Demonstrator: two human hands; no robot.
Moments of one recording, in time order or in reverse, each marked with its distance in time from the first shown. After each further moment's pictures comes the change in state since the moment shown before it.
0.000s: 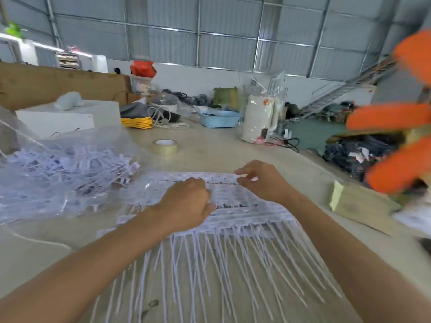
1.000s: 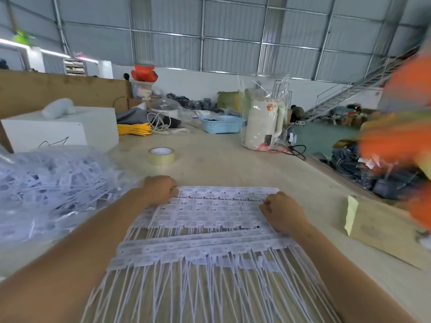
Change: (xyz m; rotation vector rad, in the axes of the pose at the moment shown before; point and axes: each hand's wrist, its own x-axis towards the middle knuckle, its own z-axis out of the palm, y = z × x) left_hand 0.101 -0.119 0.064 -0.047 -0.164 -0.282; right_hand 0.025 0.086 0.035 -0.383 -0.027 0.313
